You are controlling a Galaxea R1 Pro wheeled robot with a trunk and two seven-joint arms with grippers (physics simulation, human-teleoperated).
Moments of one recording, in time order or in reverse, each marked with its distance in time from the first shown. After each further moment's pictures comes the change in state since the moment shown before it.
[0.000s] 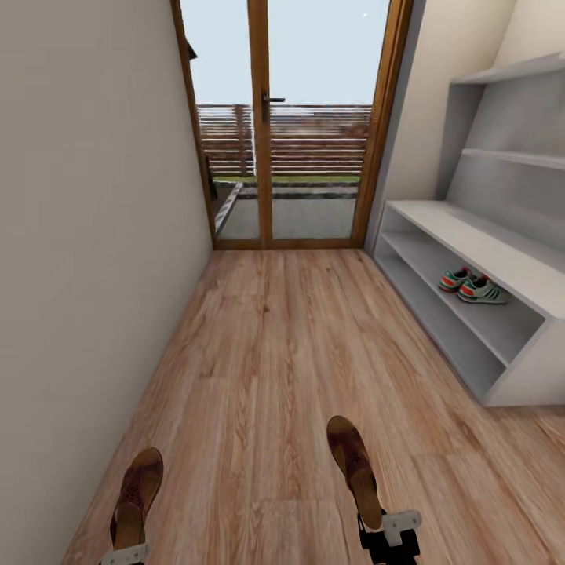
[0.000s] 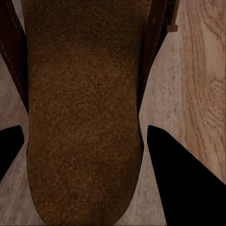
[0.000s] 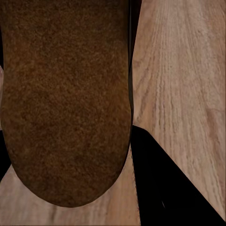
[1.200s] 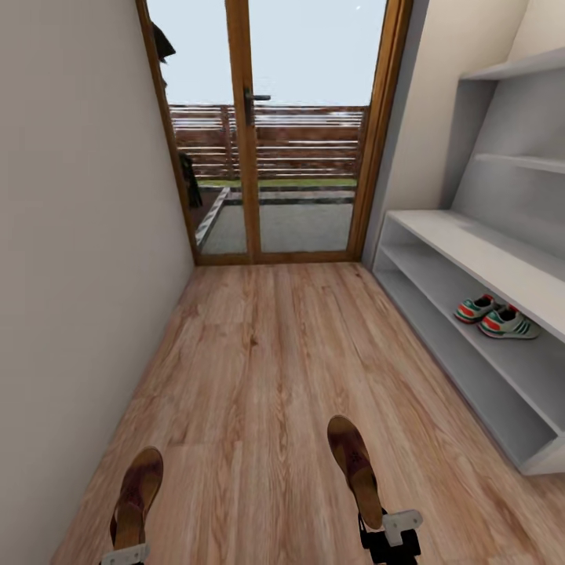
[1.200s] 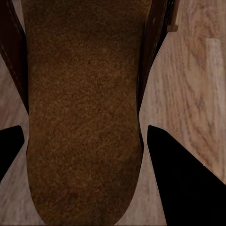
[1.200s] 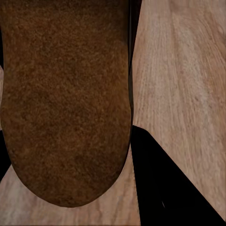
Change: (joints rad) left arm 0.000 0.000 0.000 0.000 0.000 -0.001 0.000; right arm 0.000 -0.002 0.000 0.000 0.000 0.000 -0.003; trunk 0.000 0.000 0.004
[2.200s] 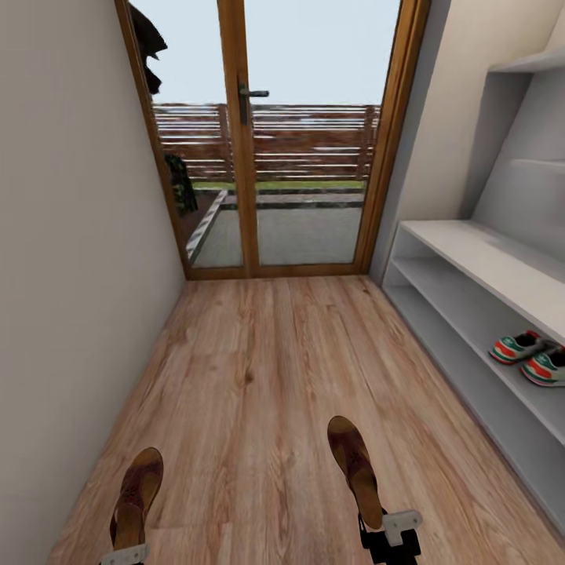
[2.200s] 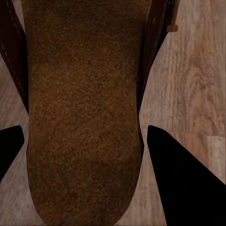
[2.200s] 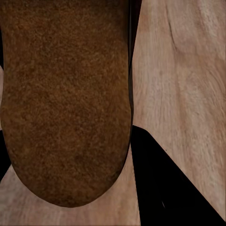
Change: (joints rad) left arm 0.001 0.000 0.000 0.001 0.000 0.000 0.000; right arm 0.000 0.000 0.000 0.000 0.001 -0.001 -0.001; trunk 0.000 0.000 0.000
